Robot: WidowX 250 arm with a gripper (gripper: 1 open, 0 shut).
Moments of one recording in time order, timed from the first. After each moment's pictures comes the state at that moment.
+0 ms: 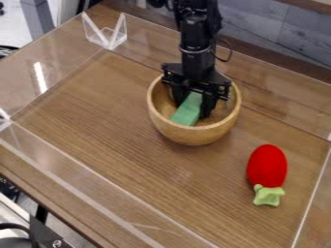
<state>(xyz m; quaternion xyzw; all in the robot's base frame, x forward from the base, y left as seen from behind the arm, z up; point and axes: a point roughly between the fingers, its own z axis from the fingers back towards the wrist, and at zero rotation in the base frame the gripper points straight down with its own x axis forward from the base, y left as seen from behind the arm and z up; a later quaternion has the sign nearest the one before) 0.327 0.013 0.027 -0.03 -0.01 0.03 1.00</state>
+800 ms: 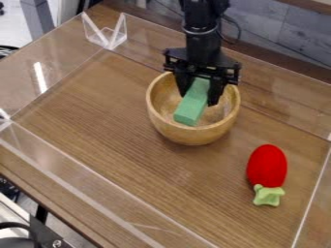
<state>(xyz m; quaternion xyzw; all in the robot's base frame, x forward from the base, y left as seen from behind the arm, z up) 0.319 -0.002 0.062 -0.04 -0.03 0.07 1.00</state>
